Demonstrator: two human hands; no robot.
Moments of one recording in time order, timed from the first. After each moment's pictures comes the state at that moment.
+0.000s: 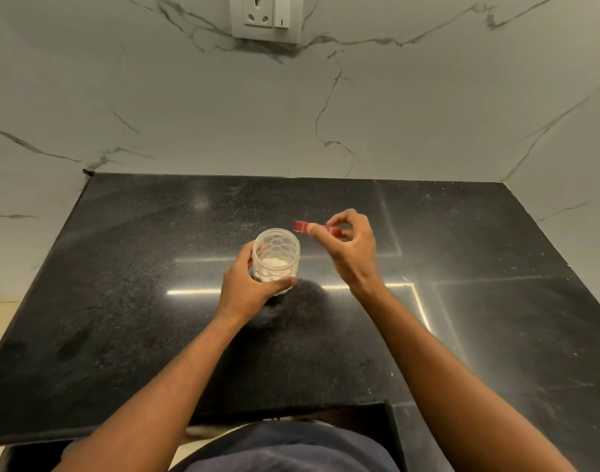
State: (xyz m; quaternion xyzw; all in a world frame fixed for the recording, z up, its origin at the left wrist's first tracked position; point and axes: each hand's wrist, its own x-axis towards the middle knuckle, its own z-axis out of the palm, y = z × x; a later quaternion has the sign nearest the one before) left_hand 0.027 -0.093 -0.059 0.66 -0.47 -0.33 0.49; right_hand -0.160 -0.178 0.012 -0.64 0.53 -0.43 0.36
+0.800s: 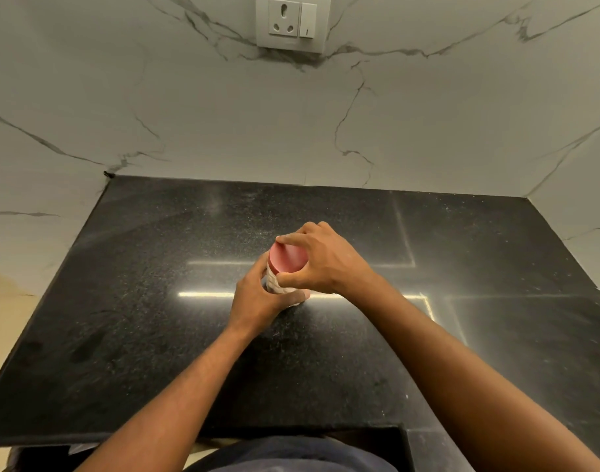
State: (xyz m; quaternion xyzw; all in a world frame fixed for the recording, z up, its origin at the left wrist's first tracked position) left_hand 0.029 -0.091 -0.058 0.63 -0.47 -0.36 0.50; right_hand -0.110 -0.181 0.042 -0.90 0.39 -0.07 0.17
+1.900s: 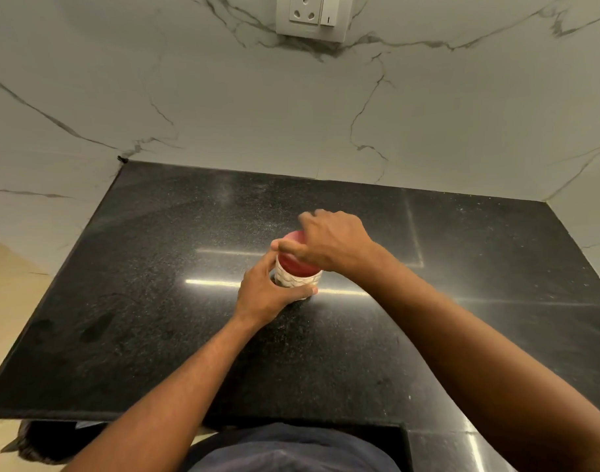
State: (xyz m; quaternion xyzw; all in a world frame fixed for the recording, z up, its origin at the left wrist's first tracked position) left_hand 0.031 -0.093 -0.060 0.66 -0.47 -0.35 0.47; right_hand -0.084 -0.198 0.065 -0.90 0.43 0.06 0.02
